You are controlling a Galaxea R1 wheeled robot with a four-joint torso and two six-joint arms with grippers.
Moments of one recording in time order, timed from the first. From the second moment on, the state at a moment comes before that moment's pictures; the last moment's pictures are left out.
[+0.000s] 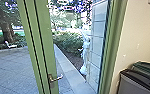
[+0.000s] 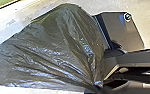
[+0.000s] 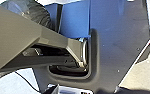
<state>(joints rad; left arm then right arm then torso) 1.55 2.97 -2.66 0.15 -0.07 -0.03 -1.63 3.07 -2.71 -0.18 0.05 0.11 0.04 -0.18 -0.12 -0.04</state>
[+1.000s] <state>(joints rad) 1.57 2.87 -2.52 0.15 -0.08 -0.03 -1.65 2.93 -2.49 -0.22 0.07 0.10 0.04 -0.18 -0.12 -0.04</state>
